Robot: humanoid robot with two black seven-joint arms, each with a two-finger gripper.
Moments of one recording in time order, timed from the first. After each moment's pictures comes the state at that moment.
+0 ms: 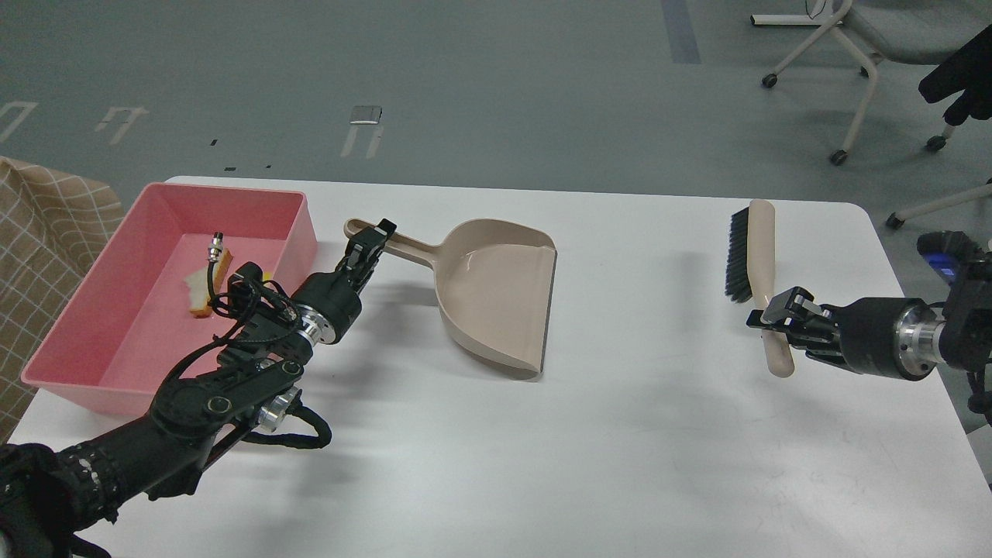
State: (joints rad) left arm -0.56 0.30 -0.46 -0.85 0.76 0.23 -0.49; right arm 0.56 -0.88 0.69 1.46 -0.87 0.49 -0.34
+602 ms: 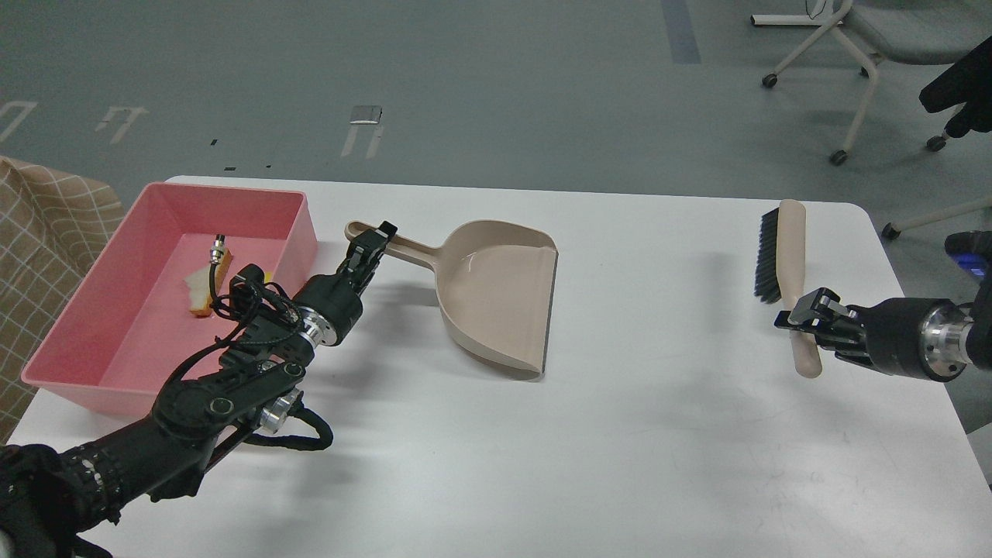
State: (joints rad) left arm -0.56 0.29 -0.46 -0.84 0.76 0.23 -0.49; right arm 0.56 -0.92 0.68 1.44 -0.89 0.49 -0.34
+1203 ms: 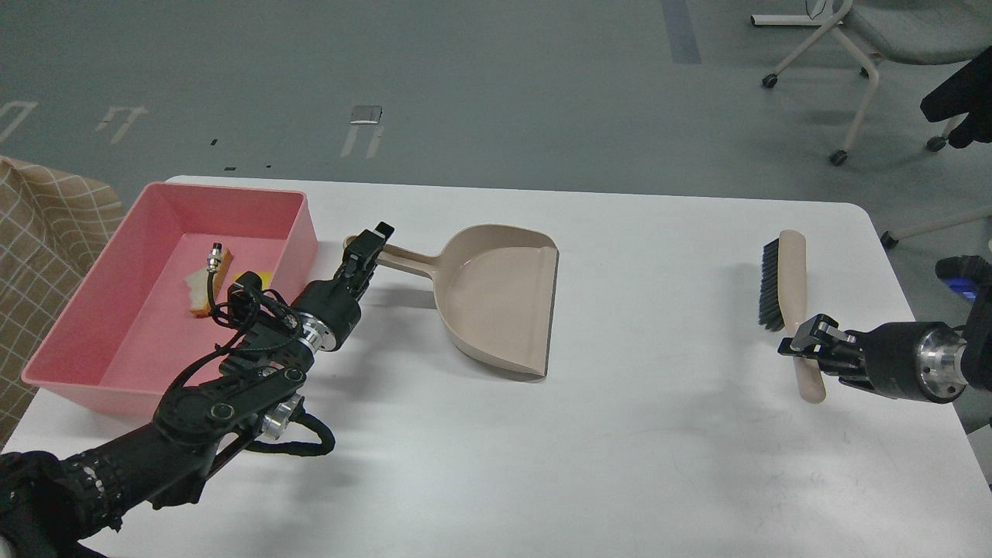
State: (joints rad) left arm -0.54 0.28 -0.47 -0.84 0.73 0.25 -0.49; right arm 0.56 -0.92 0.62 1.42 -0.90 0.49 -0.34
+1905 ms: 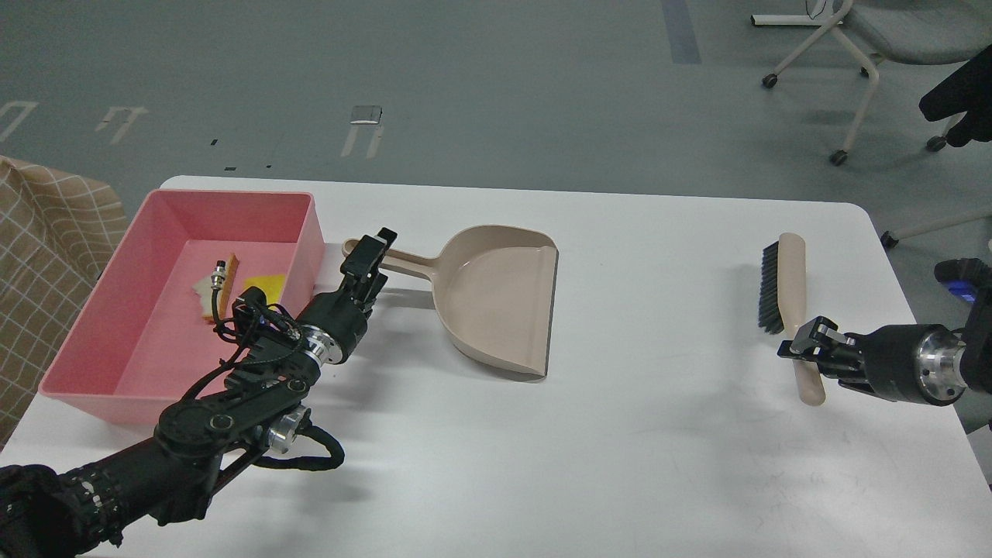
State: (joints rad) left arm -0.50 0.29 -0.47 -0.90 0.68 0.25 -0.49; right arm 0.55 -0.92 0.62 1.41 -0.90 0.49 -0.34
